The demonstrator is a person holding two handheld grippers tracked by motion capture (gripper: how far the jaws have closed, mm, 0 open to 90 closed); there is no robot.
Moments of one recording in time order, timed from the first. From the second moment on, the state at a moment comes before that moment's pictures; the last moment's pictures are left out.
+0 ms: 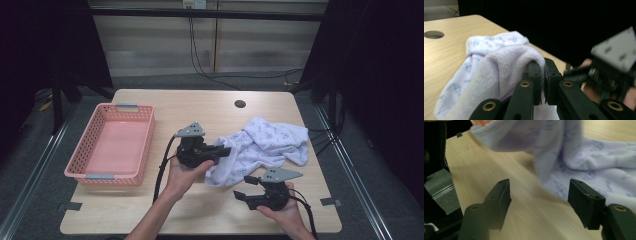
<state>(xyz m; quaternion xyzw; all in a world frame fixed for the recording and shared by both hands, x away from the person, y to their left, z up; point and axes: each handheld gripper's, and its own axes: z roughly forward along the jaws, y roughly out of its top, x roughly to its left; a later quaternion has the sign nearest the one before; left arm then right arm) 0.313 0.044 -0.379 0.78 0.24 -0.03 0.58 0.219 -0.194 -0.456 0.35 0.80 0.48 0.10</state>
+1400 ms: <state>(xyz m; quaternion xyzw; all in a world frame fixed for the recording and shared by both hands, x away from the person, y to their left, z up) 0.319 0.066 -0.376 0.75 0.28 -0.02 0.60 0.248 -0.176 -0.444 0.33 0.78 0.52 0.10</state>
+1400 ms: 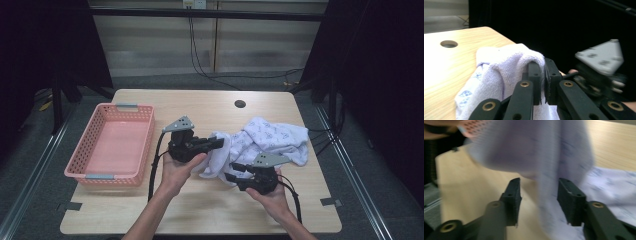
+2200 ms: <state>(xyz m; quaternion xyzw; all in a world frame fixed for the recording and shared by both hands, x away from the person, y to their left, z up) 0.306 0.040 -0.381 0.76 0.26 -0.01 0.59 0.252 -0.147 -0.438 0.37 0.74 0.55 0.13</state>
